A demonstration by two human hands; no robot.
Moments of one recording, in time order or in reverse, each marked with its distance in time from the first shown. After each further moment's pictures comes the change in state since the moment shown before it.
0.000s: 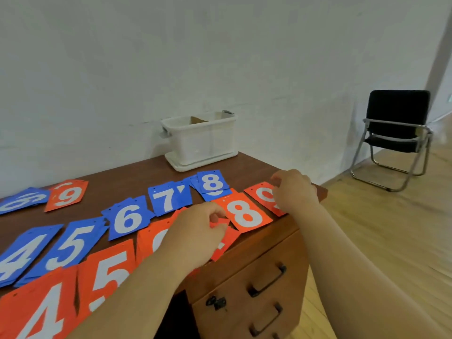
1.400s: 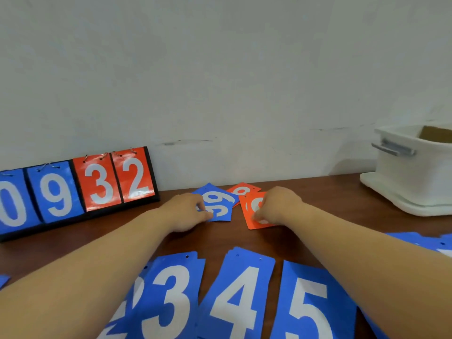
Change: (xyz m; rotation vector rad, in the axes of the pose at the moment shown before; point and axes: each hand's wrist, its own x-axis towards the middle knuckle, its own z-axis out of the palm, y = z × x) left_hand 0.080 -0.434 -0.302 0.468 -0.017 -0.475; right_hand 0.000 -0.504 0.214 -0.229 -0.534 -0.551
